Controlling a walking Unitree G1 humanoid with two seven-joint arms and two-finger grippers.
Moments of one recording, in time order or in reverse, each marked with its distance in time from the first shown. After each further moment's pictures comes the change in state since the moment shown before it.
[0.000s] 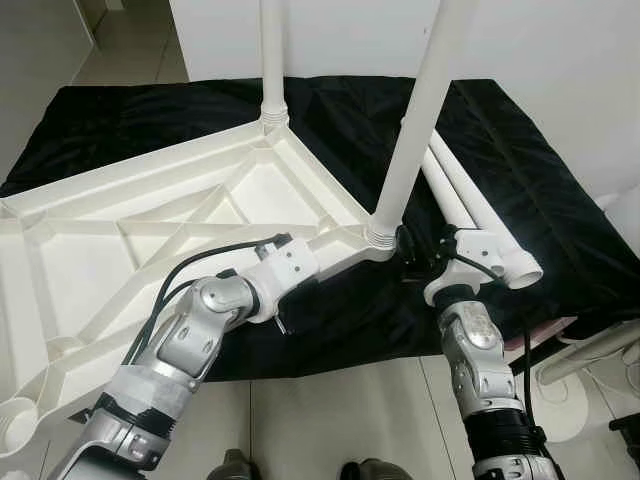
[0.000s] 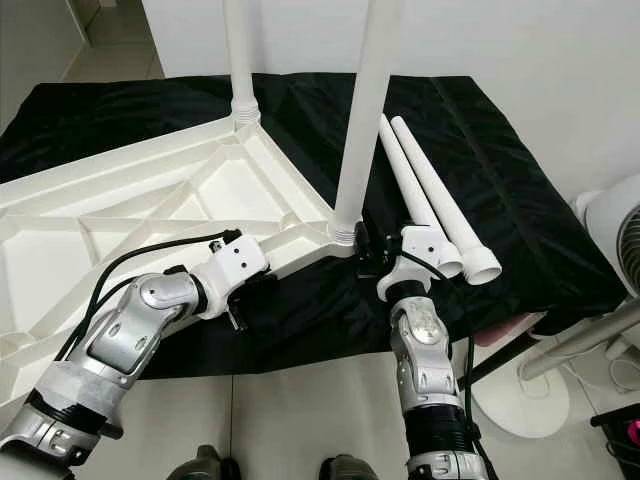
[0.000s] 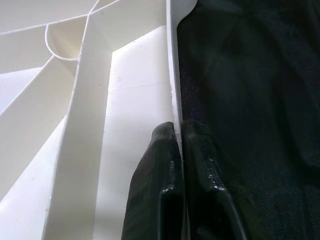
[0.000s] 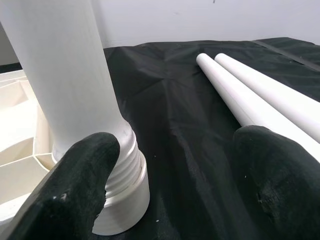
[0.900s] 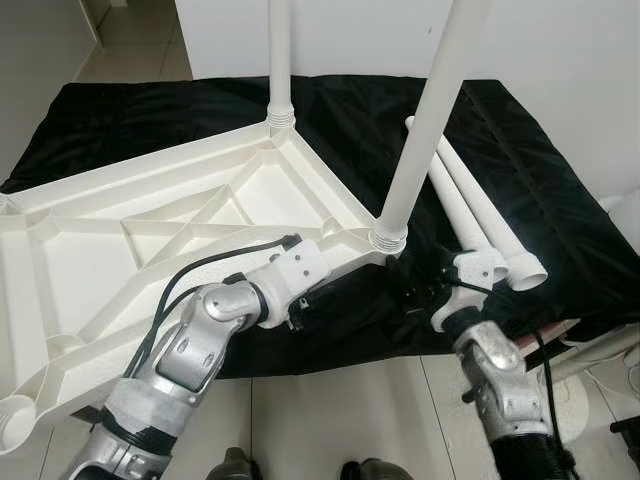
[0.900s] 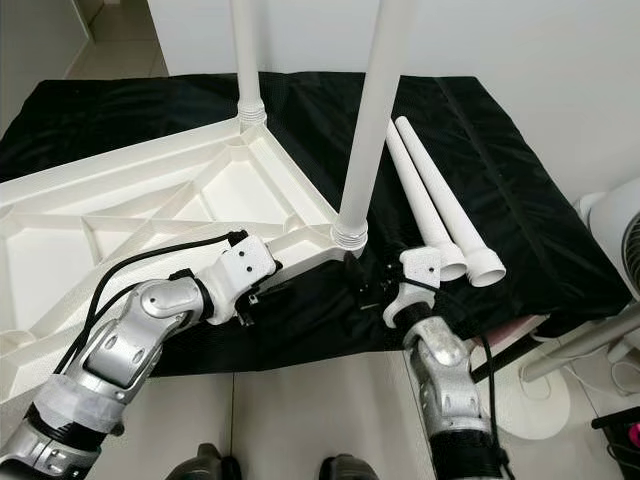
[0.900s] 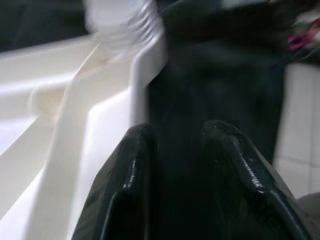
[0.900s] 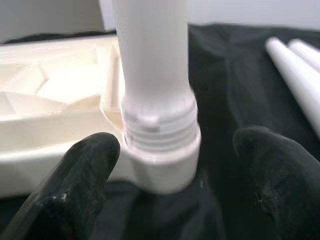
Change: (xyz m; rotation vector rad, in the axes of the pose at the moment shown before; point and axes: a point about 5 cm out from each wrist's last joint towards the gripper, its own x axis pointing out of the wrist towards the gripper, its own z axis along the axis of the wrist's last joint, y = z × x) left arm -0.005 -0.021 0.031 -0.017 -0.165 -0.038; right arm -0.014 -0.009 0.000 -0.053 0.055 0.298
